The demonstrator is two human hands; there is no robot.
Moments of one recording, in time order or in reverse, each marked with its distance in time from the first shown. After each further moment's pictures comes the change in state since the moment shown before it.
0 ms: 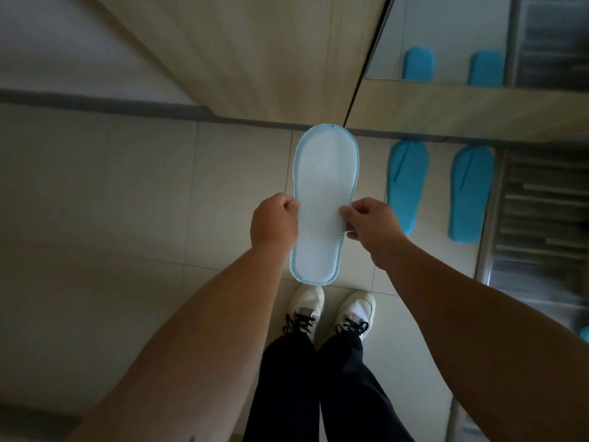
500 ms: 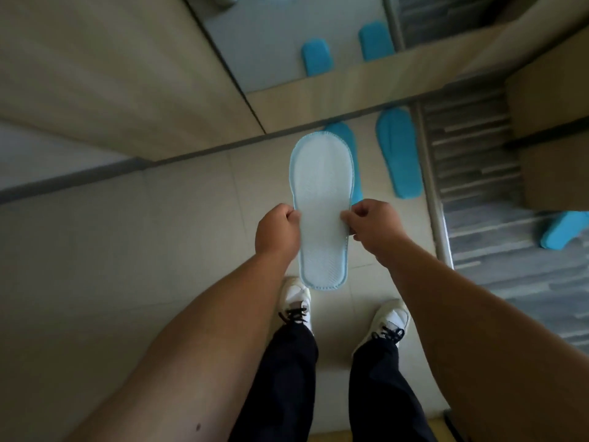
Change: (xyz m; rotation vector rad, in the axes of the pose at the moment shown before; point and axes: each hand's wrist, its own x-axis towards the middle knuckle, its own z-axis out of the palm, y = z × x) left_hand -0.071 0.086 0.054 0.102 -0.244 0.149; right_hand -0.048 0.051 -0.113 0.013 0.181 0.053
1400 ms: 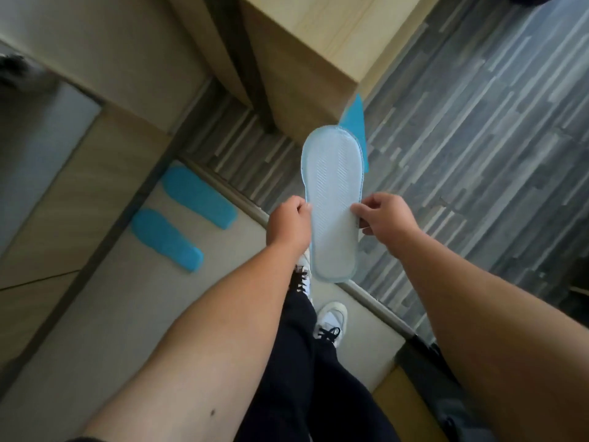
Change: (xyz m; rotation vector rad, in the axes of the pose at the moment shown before) left_hand -0.185 0.288 0.378 0.418 -0.391 0.450; right_hand -0.044 0.336 -0.378 0.560 0.377 0.298
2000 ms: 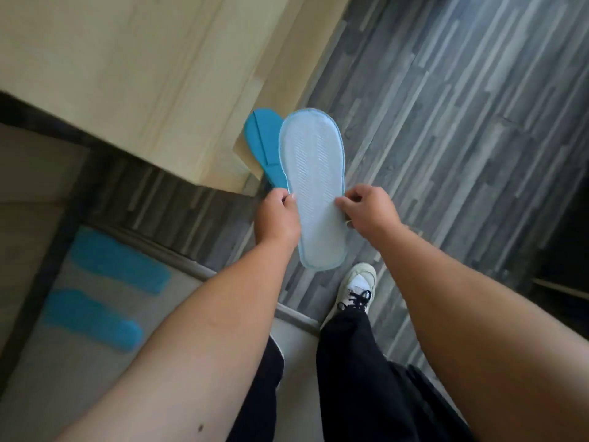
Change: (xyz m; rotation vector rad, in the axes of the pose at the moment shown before) left_hand 0.127 0.121 0.128 -0.014 0.002 0.077; right_hand 0.150 0.024 -0.107 -0.005 0.149 0.027
